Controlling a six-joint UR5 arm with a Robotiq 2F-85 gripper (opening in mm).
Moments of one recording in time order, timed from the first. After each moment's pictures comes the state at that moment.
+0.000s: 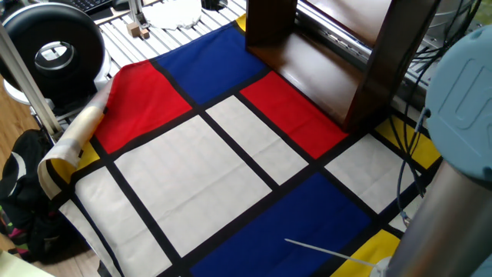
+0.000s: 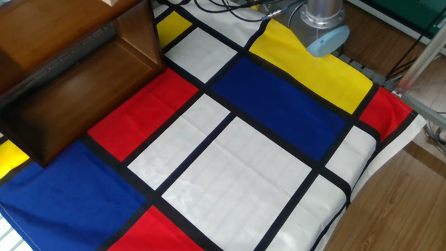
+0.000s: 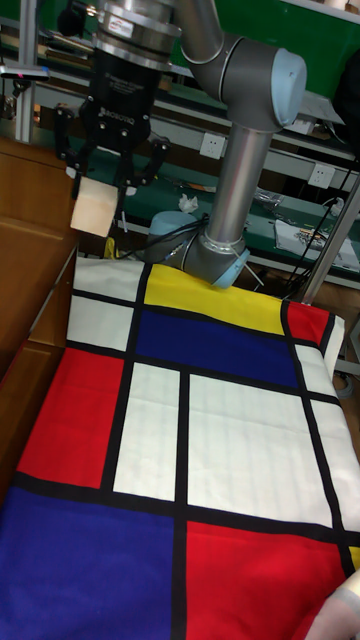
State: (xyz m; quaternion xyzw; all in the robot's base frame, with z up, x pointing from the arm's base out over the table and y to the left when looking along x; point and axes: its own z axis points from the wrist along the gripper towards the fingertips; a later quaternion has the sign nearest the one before) arm 0.512 -0.155 0.379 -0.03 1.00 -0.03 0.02
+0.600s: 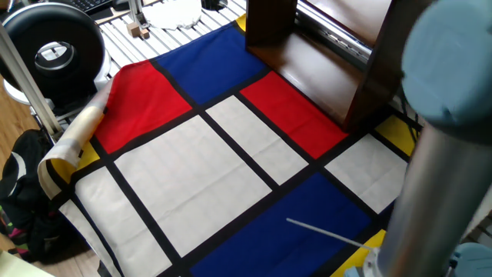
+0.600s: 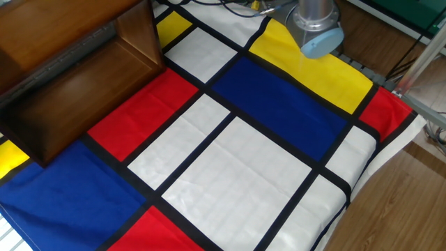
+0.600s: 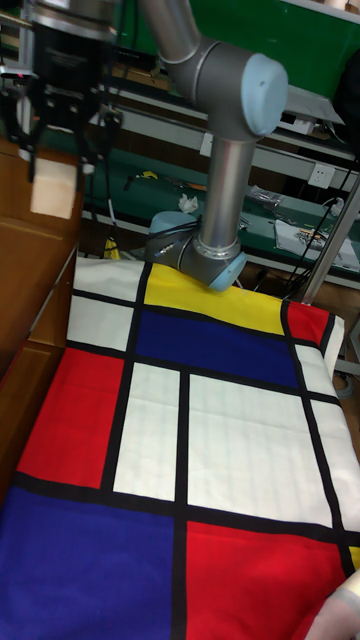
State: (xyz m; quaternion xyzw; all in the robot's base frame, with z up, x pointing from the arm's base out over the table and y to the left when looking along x) arm 0.514 -0.211 0.393 -0.07 1.00 0.00 0.00
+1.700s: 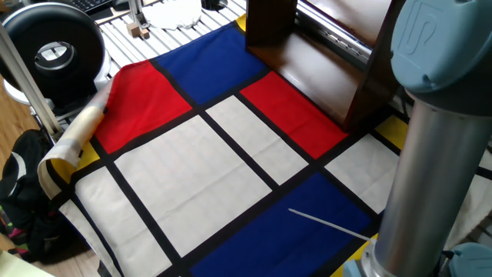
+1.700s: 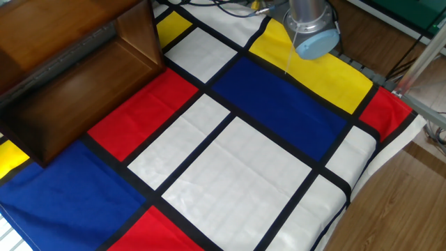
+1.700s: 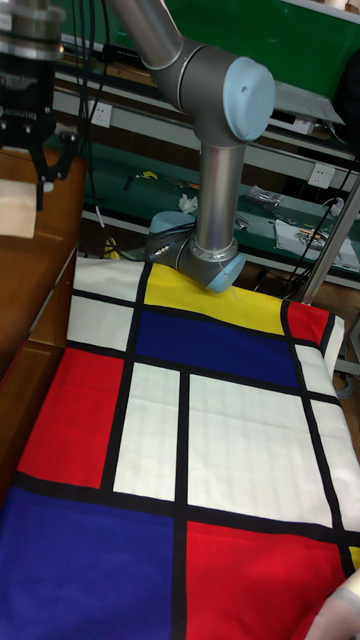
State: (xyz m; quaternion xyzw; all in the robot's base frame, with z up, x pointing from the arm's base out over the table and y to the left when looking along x) arm 0.544 -0.236 0.355 -0.10 0.99 0.01 0.02
